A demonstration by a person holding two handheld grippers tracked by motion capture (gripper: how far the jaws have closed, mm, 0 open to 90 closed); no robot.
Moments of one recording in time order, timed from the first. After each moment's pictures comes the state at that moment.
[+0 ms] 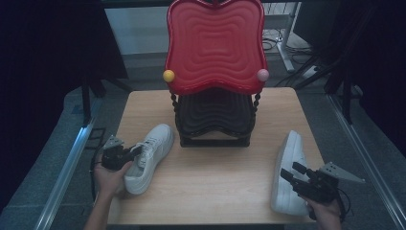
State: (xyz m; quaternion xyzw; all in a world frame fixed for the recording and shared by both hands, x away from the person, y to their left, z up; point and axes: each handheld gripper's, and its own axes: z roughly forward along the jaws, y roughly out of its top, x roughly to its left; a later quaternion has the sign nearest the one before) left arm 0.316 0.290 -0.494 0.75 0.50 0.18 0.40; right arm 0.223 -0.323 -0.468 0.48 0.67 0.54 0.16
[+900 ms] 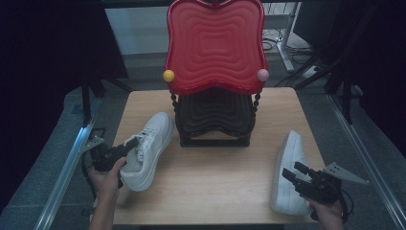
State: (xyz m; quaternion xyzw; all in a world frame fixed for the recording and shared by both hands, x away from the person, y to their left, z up) left arm 0.289 0.300 -0.461 0.60 0.52 0.13 0.59; right arm 0.220 -0.327 -0.465 0.48 0.66 0.55 0.16
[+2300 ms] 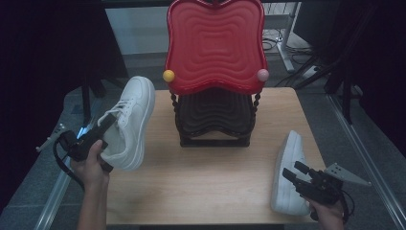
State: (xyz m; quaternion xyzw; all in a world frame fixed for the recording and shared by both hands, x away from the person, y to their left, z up) left arm 0.279 0.319 -0.382 0.48 0.49 0.17 0.70; right arm 0.216 -0.326 -0.460 0.47 0.66 0.56 0.17
